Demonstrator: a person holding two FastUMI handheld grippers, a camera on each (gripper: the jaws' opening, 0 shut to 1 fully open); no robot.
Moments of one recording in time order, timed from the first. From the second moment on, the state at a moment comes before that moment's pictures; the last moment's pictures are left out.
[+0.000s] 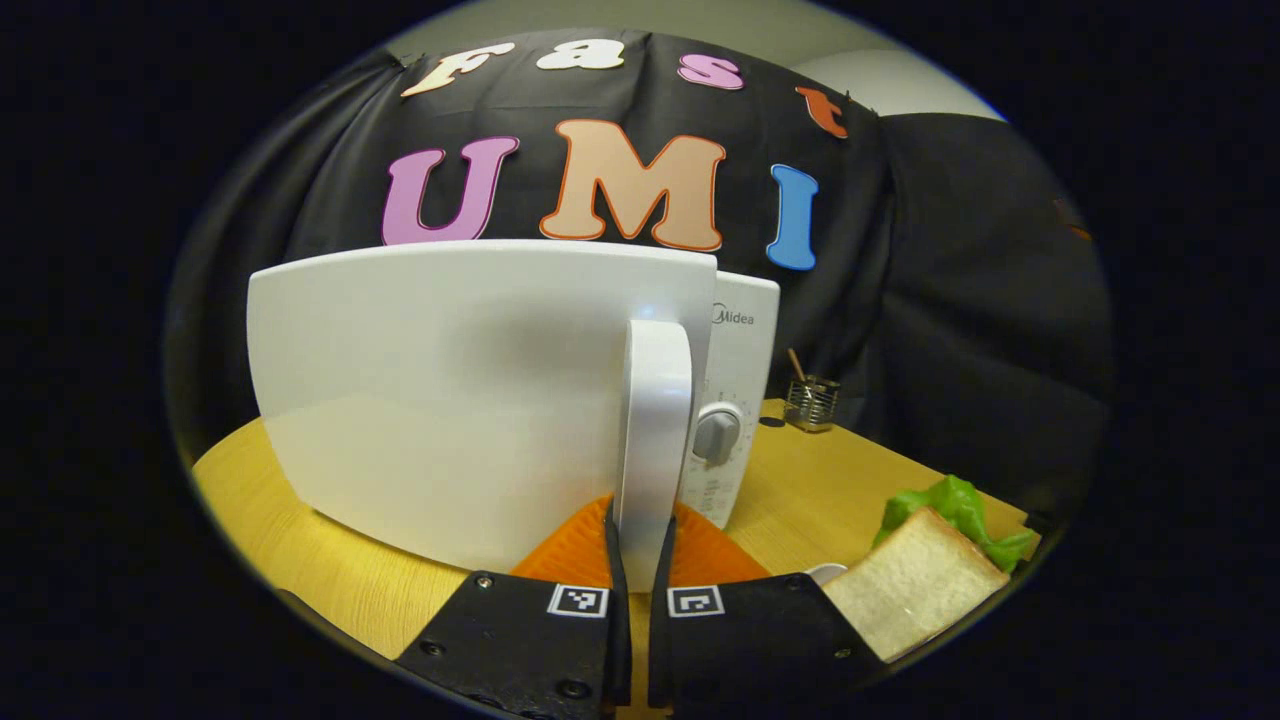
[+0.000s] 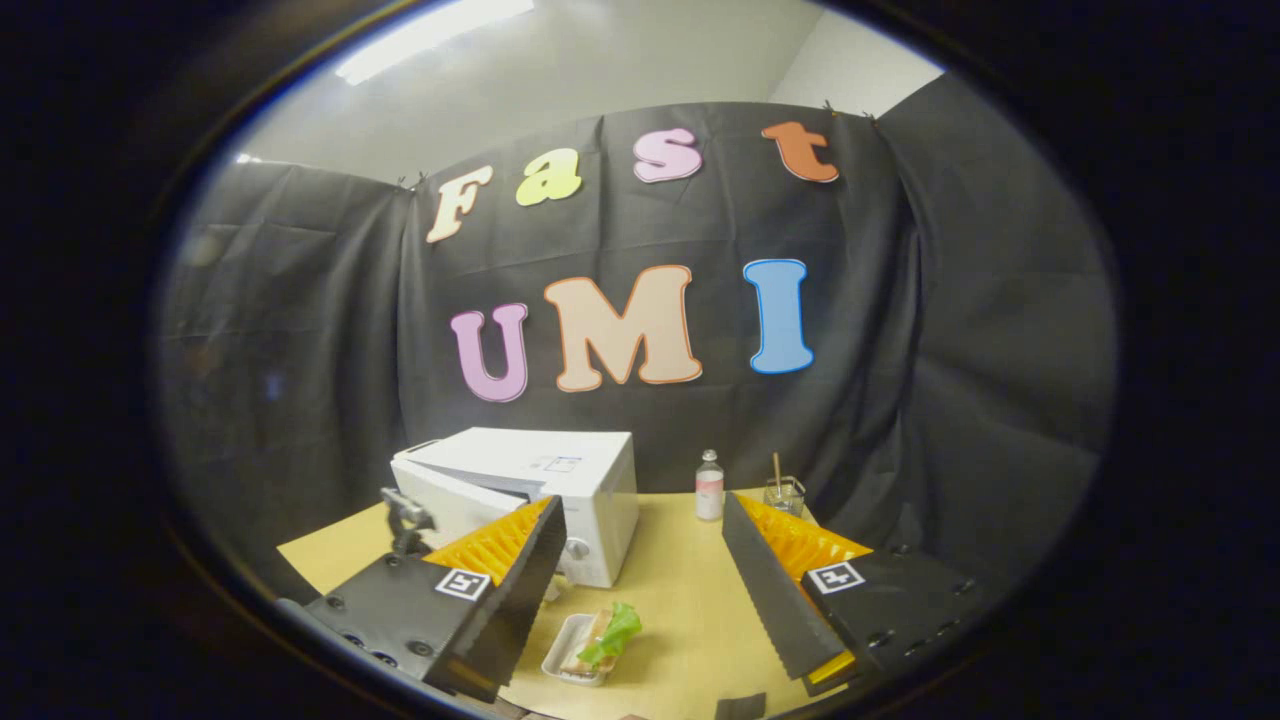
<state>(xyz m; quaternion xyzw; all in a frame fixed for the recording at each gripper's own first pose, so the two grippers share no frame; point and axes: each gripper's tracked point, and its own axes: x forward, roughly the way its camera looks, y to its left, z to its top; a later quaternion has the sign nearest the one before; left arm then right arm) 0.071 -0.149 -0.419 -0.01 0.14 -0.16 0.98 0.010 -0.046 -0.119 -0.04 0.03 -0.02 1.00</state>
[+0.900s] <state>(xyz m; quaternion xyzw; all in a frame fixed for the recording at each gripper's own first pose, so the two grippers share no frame) -0.086 0.016 -0.389 0.04 0.10 -0.09 0.99 0.030 -0.016 -0.208 -0.01 0.09 0.03 1.00</state>
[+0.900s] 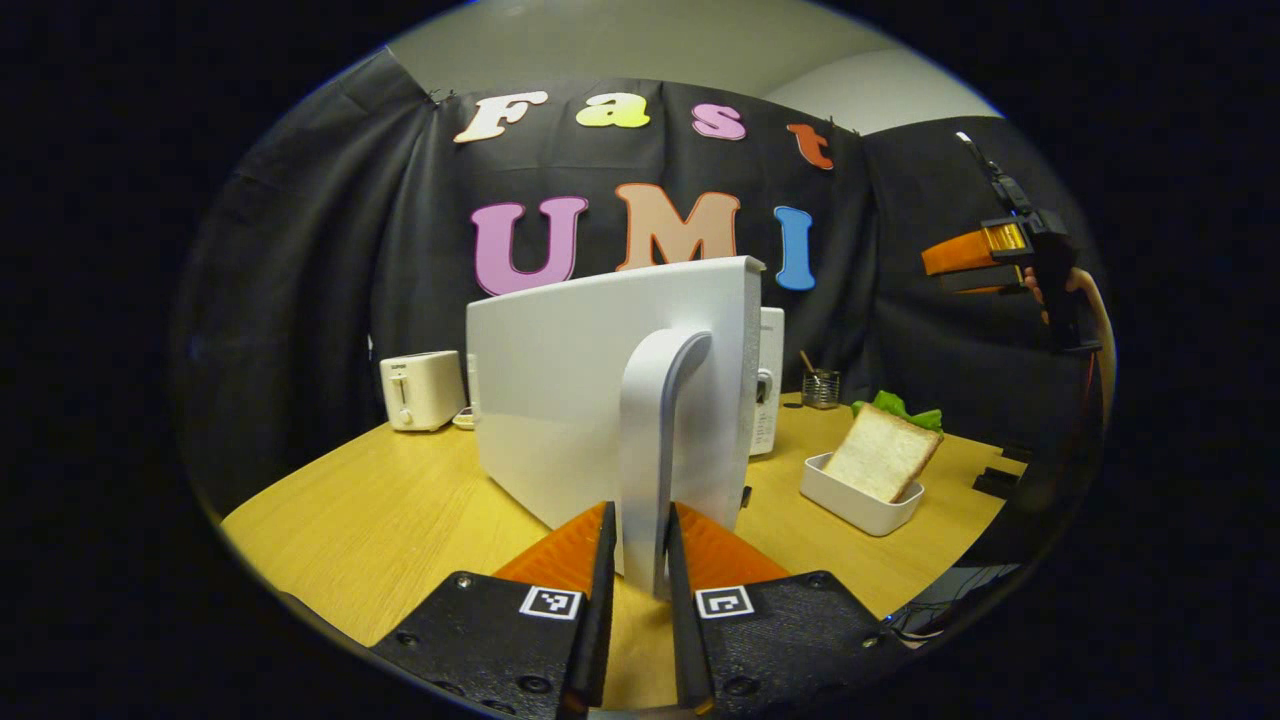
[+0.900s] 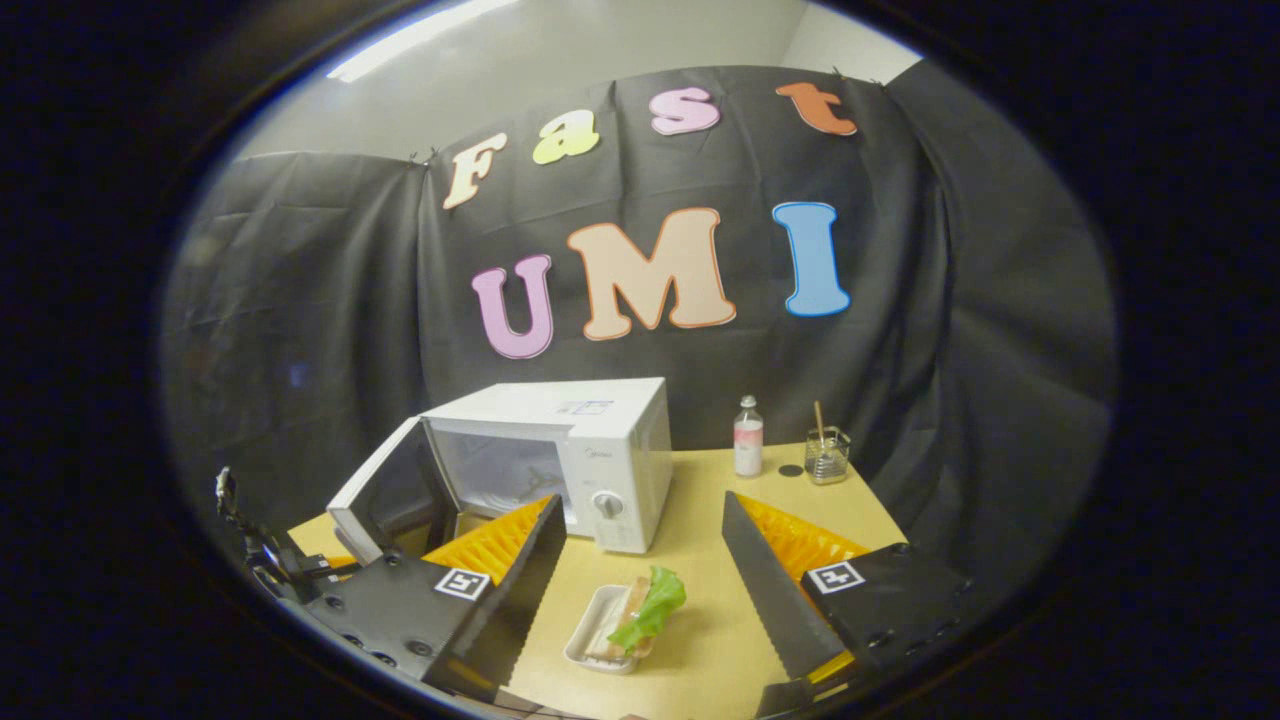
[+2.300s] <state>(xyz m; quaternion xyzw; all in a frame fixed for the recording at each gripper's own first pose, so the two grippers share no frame) -0.173 0.263 -0.291 0.03 0.04 0.20 0.98 0.051 -0.030 -0.349 0.05 0.28 0.04 0.96</state>
